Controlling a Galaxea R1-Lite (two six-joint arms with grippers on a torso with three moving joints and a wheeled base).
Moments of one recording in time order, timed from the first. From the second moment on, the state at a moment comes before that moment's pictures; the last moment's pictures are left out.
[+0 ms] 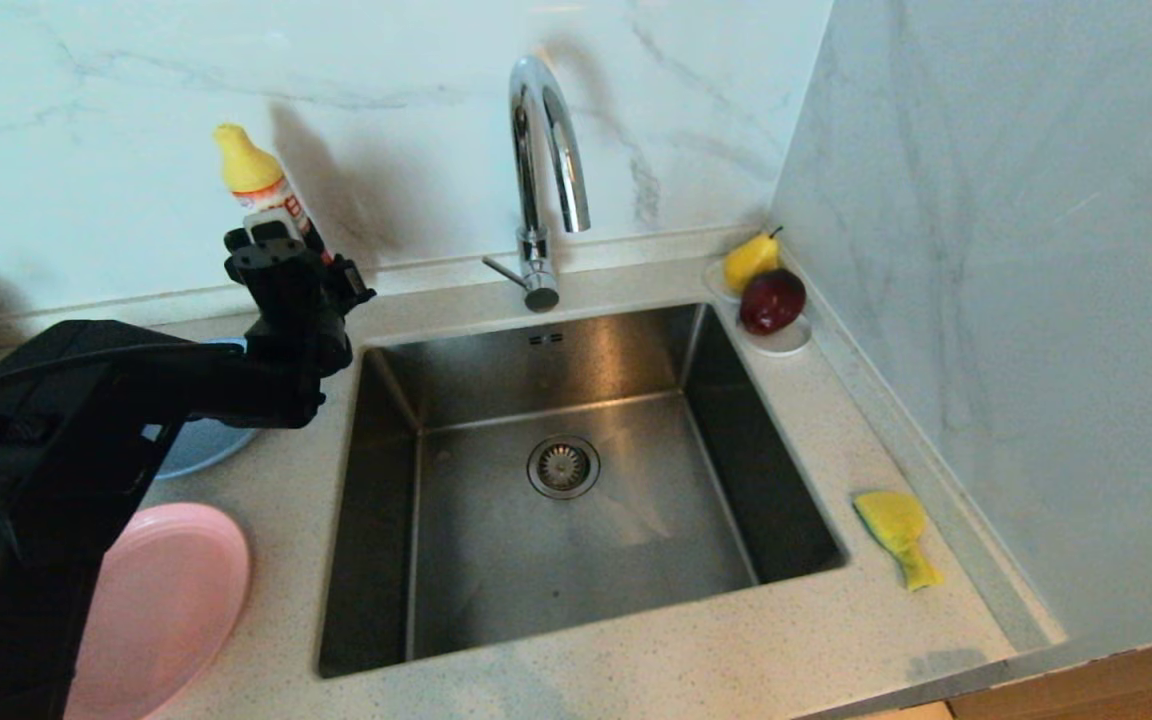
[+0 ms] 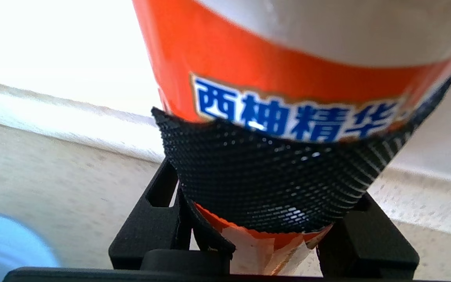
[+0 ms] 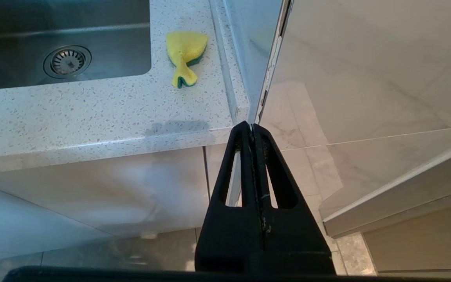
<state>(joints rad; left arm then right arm) -0.04 2.41 -1.75 -0.91 0.45 -0.05 0.01 0.00 0.00 0.00 0.00 0.01</state>
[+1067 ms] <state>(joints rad) -0.16 1.64 -1.30 -0.69 0.45 0.13 0.01 0.00 0.00 0.00 0.00 0.01</state>
